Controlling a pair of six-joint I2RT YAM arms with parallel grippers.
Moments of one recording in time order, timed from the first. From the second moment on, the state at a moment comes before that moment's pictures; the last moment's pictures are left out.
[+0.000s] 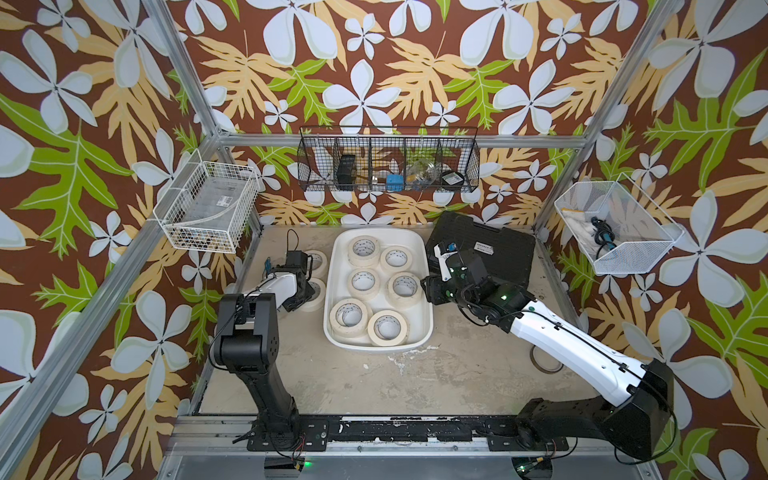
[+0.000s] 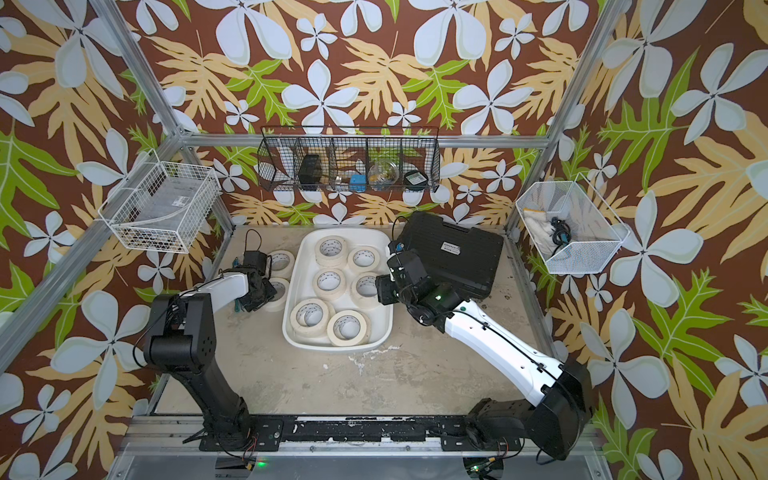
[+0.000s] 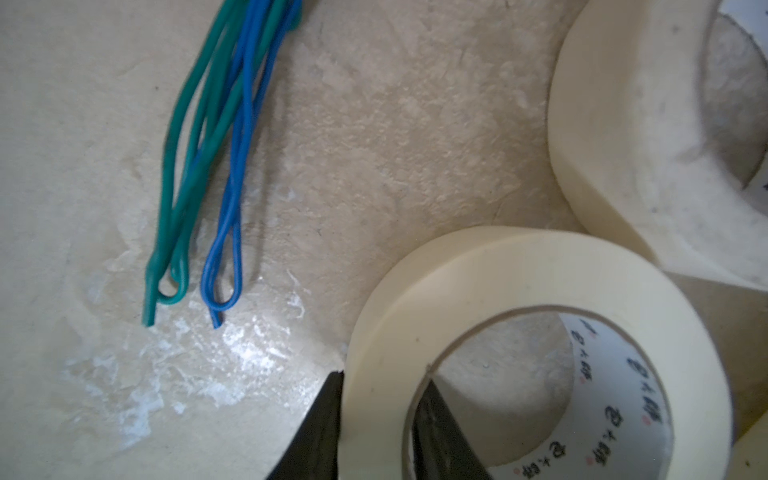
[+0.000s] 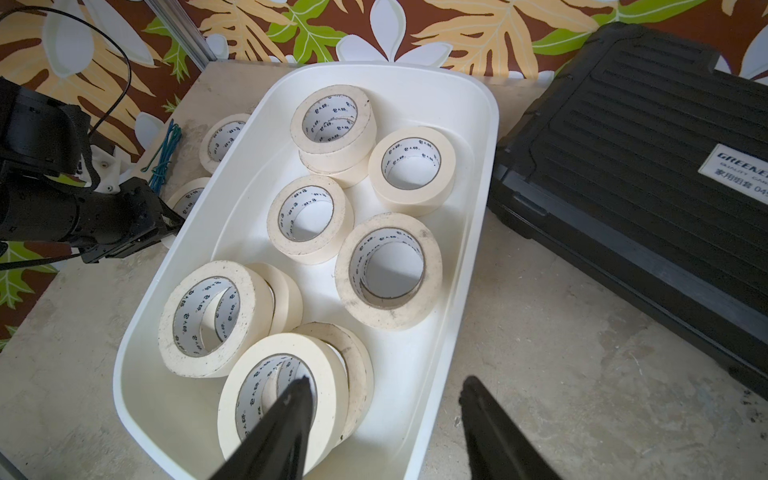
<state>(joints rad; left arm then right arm) 0.02 1.81 1.13 -0.56 -0.24 -0.72 0.69 1.33 1.20 -0.53 0.17 0.37</state>
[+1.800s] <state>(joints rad) 0.01 1.17 1.04 -0.70 0.25 -0.43 0.54 2.07 1.73 -0.76 0.14 0.11</state>
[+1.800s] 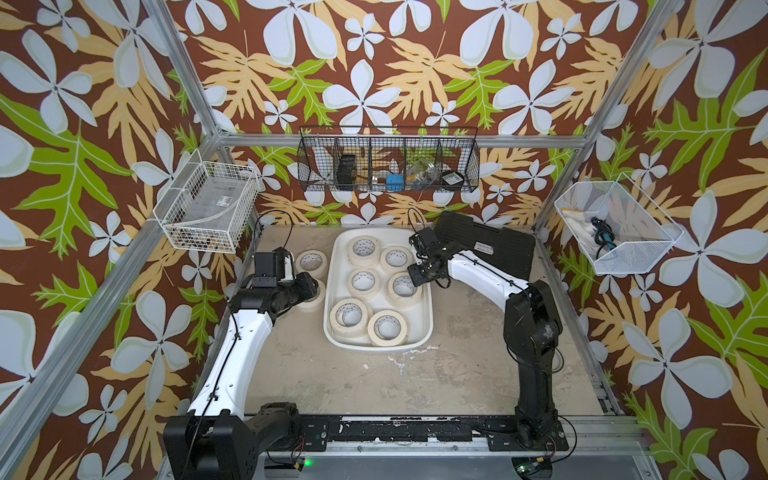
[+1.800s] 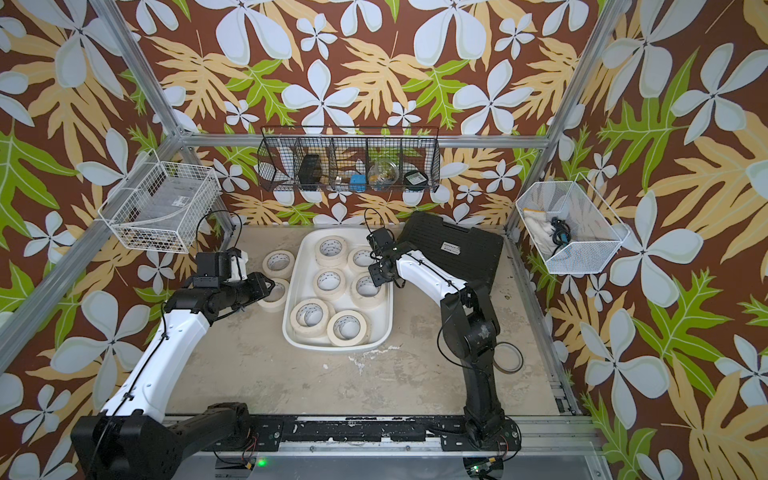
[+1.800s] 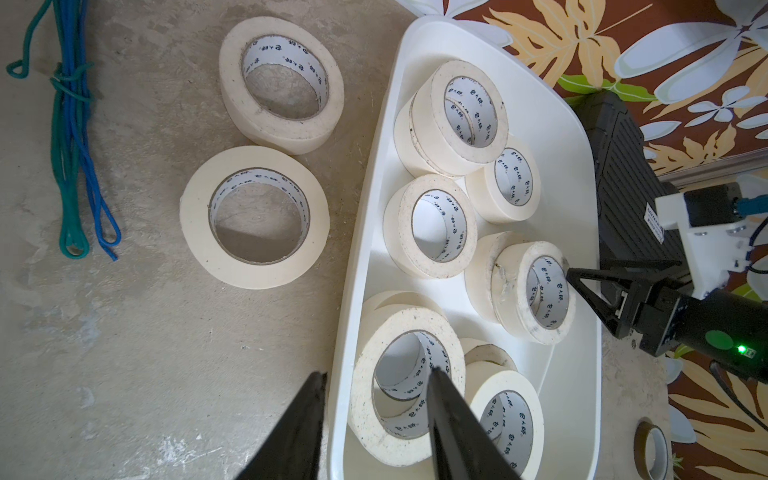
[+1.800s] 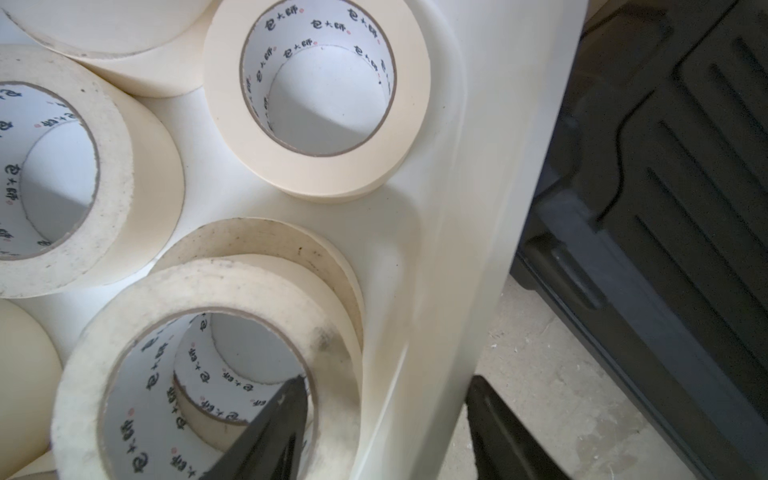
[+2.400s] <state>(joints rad) 0.01 1.19 1.05 -0.68 0.27 -0.43 0.56 2.07 1.83 -0.84 0.14 0.09</state>
